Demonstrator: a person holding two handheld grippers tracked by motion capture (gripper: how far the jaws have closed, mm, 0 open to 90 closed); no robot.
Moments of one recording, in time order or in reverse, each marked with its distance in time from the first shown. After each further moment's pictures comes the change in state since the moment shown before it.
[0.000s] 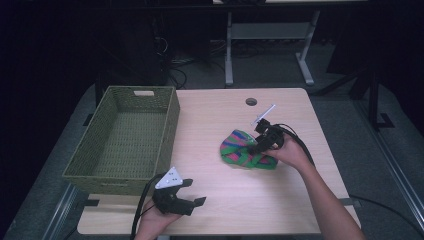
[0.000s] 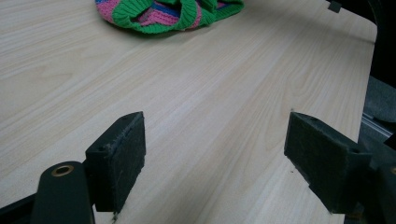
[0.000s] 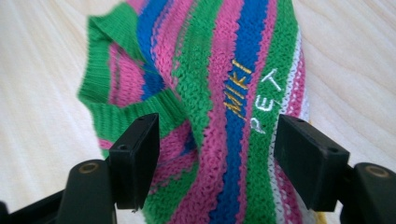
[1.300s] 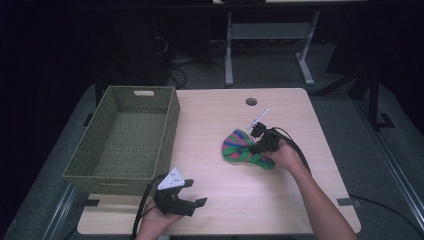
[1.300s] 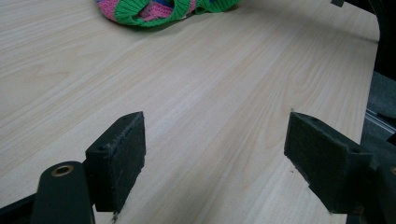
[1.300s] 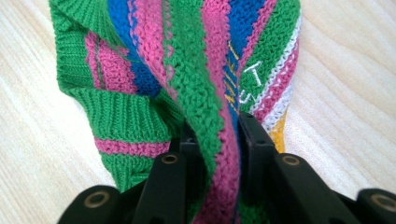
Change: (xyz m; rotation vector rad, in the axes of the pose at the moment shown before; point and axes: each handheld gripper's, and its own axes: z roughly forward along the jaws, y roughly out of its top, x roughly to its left) left arm -0.003 0.000 0.003 0.011 0.013 0.005; right arm 0.010 0.001 0.014 0.072 -0.106 0.024
